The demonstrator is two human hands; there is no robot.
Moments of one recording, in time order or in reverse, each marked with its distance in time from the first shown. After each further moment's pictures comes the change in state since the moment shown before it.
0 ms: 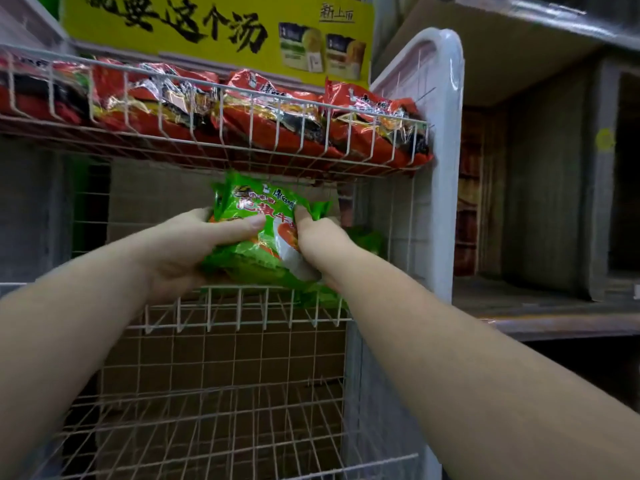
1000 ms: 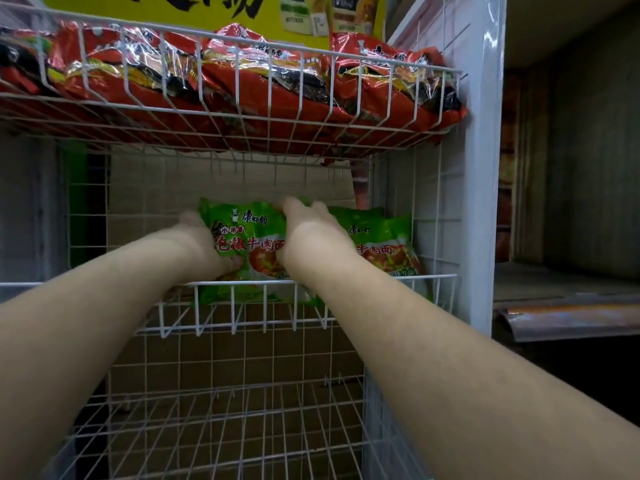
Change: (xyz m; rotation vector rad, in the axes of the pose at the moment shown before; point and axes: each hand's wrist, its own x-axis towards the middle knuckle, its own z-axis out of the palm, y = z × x) left_hand 0.071 -0.035 -0.014 1.319 0.373 -0.261; right_hand 0.014 0.015 0.016 -0.739 -0.014 -0.337
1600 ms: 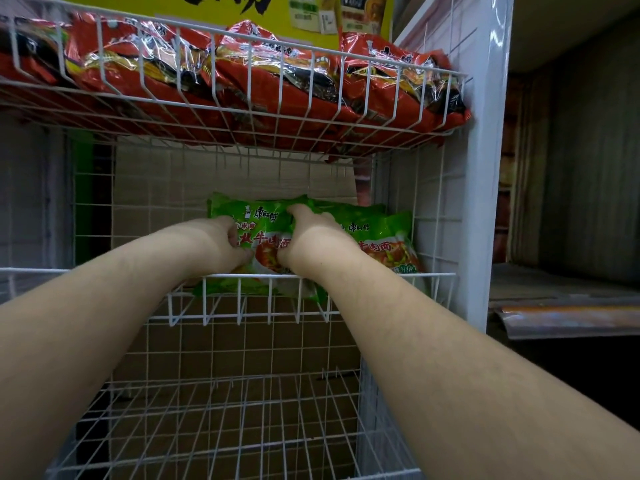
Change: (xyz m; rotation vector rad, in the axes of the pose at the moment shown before) left_hand -0.010 0.004 0.000 0.066 0.006 0.211; right_hand 0.008 0.004 0.014 0.010 -0.058 0.111
